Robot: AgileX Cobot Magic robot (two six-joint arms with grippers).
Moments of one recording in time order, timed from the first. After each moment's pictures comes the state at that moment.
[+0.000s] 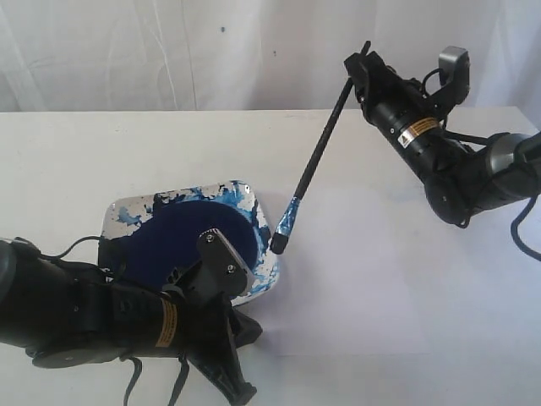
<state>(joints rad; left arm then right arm) -0.79 1.80 -0.63 0.59 -0.38 -0.37 0.34 2.12 -1.11 -0.24 -1.21 1.15</state>
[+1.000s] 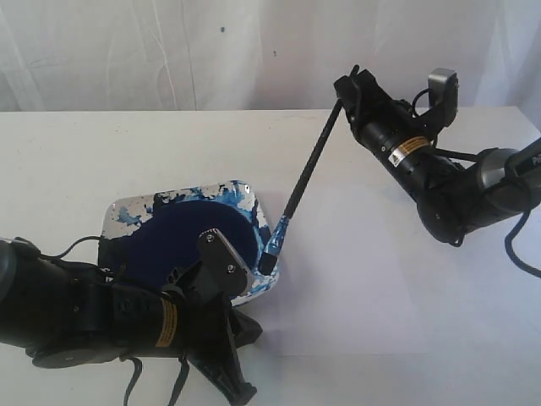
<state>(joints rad) -0.79 1.80 -0.63 0.59 -0.38 -0.37 0.38 2.12 -1.04 -0.22 -1.21 1.21</state>
